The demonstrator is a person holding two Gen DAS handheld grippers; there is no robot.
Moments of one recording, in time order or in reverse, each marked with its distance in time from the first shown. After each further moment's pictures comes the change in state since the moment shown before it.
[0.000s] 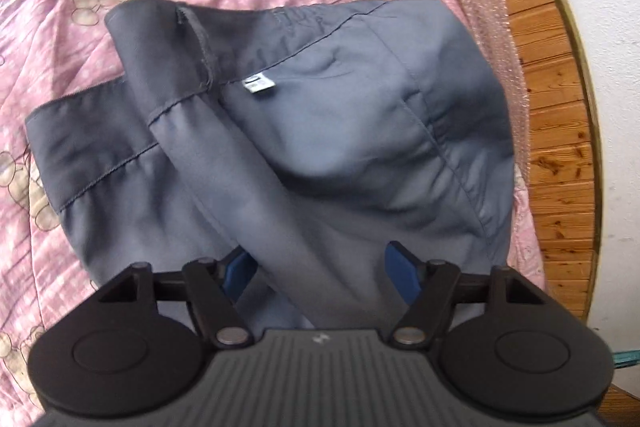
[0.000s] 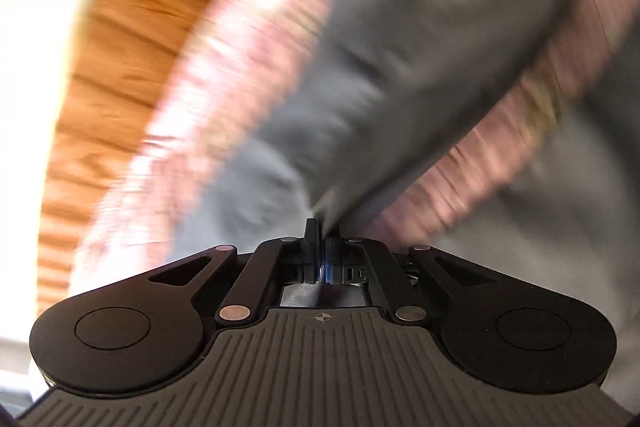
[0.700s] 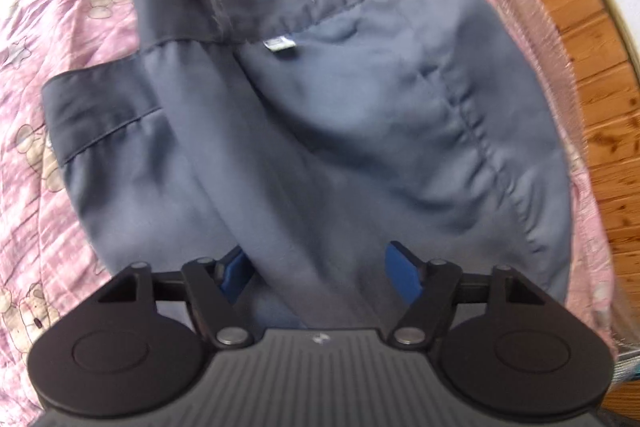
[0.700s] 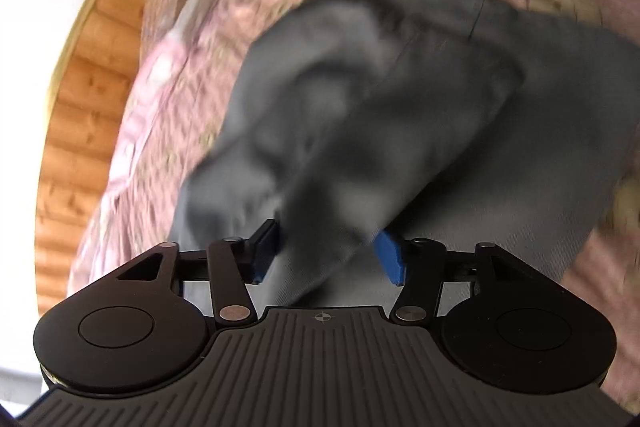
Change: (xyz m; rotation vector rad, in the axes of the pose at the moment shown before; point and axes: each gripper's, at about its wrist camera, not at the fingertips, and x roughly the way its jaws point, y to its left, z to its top) left arm 0.032 -0.045 -0.033 0.067 -0.048 0.228; right arm -0.092 -0.176 -0.042 0.237 -0.078 -0.125
